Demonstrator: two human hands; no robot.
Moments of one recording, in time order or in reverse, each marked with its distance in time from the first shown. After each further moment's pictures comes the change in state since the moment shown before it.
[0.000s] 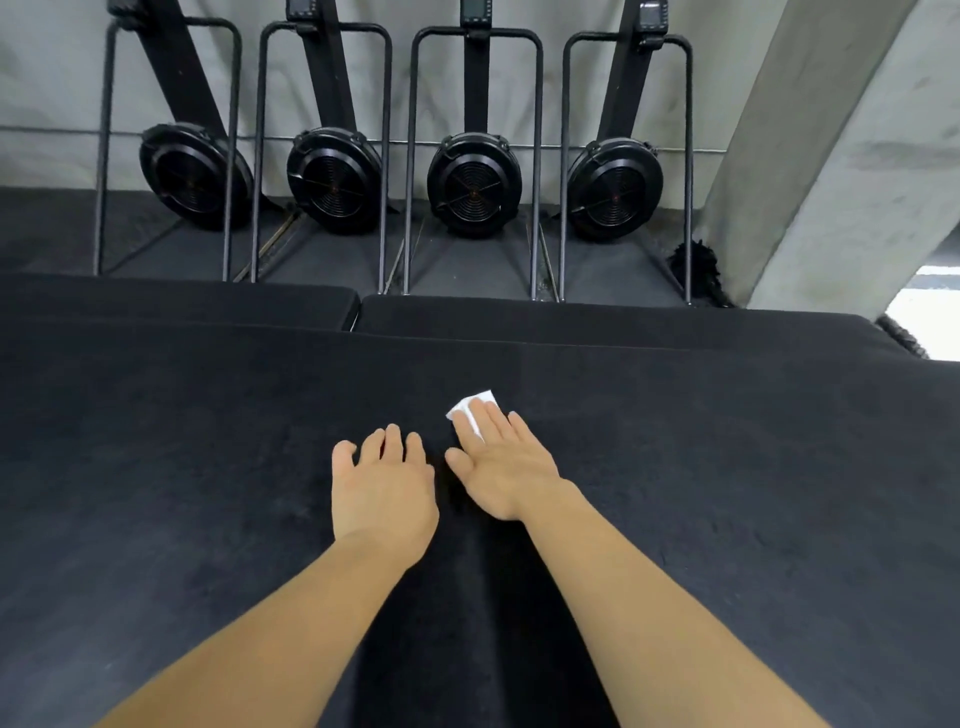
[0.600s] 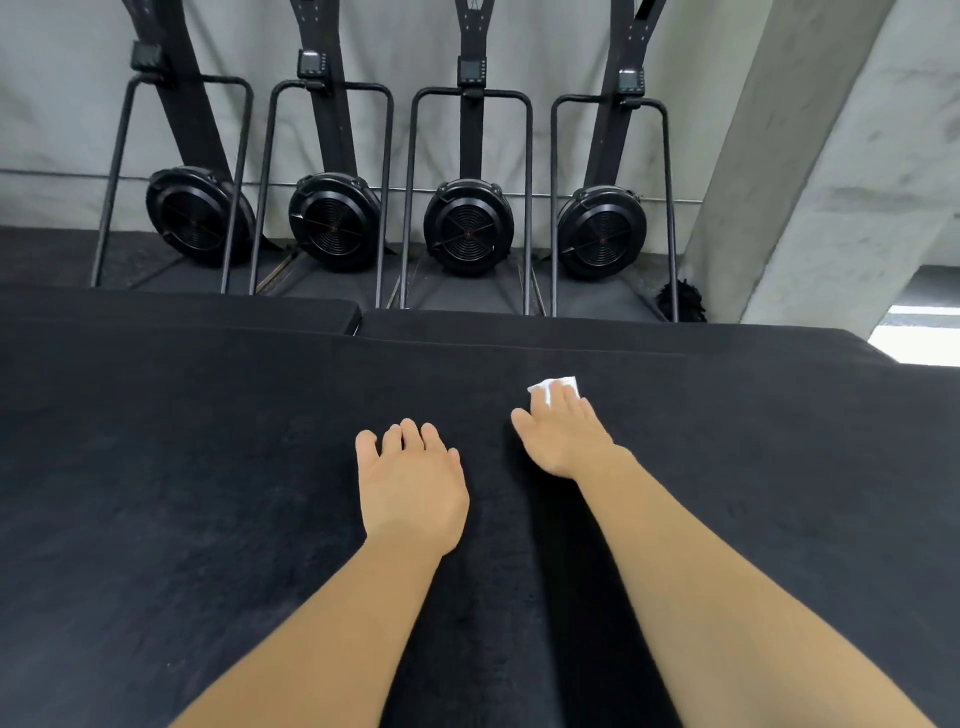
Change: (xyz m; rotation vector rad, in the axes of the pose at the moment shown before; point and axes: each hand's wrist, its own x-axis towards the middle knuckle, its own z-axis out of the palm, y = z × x) left_hand 0.000 0.023 0.023 -0.054 0.131 -0.043; right_hand 0.002 0.045 -0.010 0.184 0.148 0.319
